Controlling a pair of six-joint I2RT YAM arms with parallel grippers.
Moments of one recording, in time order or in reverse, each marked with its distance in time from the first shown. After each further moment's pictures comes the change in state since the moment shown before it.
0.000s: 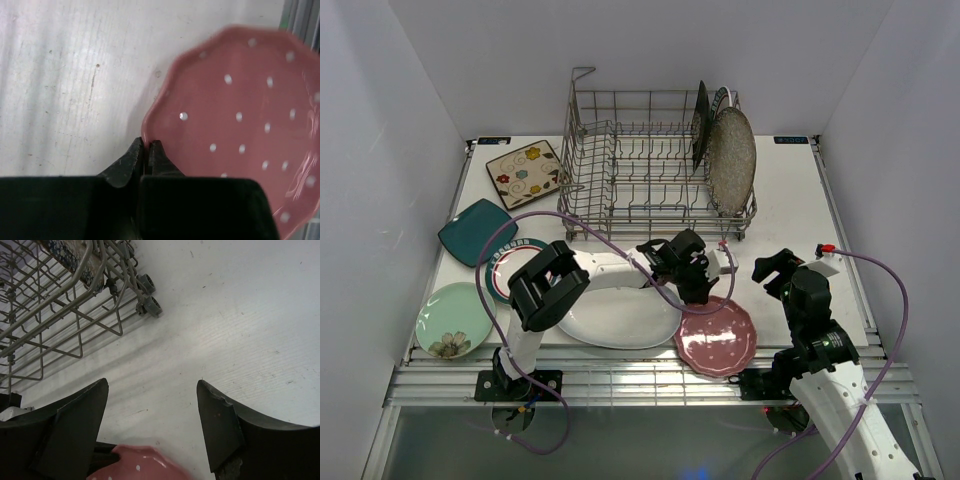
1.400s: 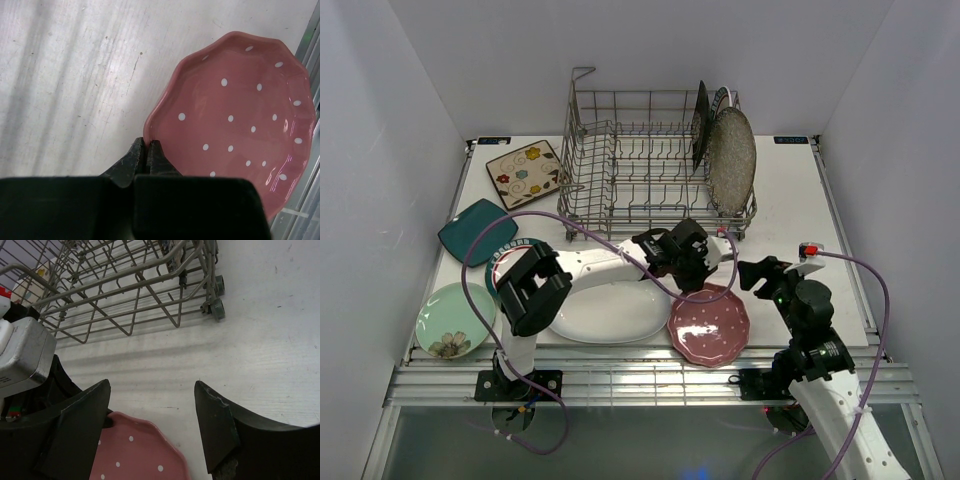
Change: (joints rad) left arm 0.008 -0.080 0.091 -0.188 -0.159 -0.044; right arm 0.000 -0.108 -0.098 0.166 -0.277 -0.166
